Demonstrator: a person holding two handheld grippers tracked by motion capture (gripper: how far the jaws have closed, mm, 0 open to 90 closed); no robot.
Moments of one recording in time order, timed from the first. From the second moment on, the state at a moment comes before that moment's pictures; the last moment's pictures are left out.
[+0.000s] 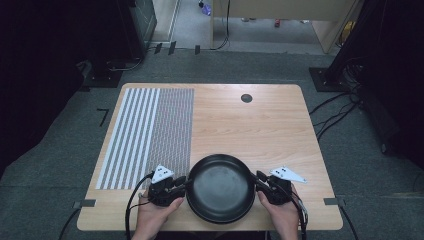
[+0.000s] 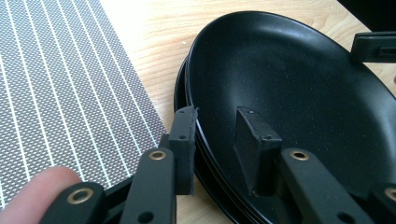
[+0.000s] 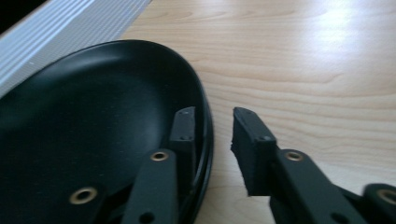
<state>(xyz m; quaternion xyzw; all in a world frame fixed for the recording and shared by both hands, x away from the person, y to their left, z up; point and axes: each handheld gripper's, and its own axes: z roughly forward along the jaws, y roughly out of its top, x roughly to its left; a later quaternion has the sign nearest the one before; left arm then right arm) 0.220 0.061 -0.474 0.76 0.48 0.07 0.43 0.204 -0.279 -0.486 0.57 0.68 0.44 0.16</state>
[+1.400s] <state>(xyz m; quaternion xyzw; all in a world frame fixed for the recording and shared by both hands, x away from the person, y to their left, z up) 0.224 0.065 -0.483 0.78 0.48 0.02 0.41 0.202 -0.274 -0.492 0.59 0.66 0.45 0.12</state>
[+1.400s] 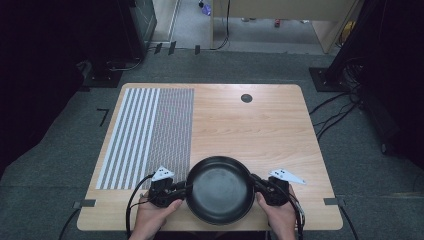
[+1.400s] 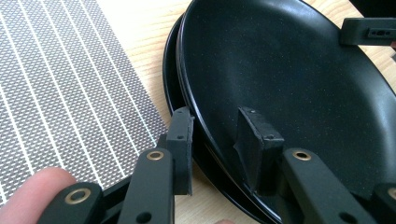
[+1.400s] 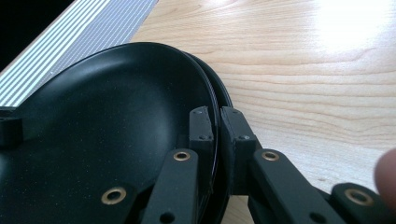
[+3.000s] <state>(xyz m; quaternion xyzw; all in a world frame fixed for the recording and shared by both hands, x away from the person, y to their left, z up) 0.227 0.090 -0.471 0.78 0.46 0.02 0.43 0.199 -0.261 -0.516 0.68 0.53 0.51 -0.01</state>
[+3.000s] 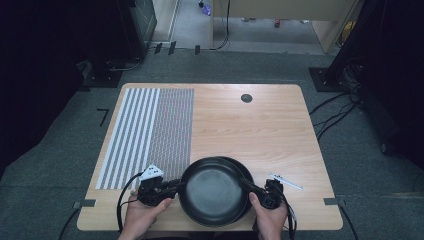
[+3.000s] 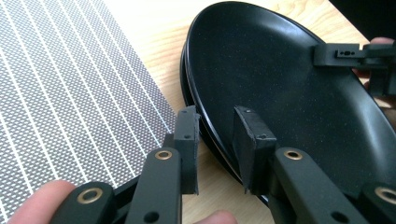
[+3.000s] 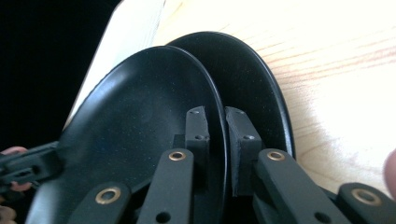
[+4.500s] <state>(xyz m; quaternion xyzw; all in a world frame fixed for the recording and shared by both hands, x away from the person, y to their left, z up) 0.243 0.092 -0.471 0.74 0.49 -0.05 0.46 0.196 -0.263 -0.501 0.67 0.52 0.53 -0.01</state>
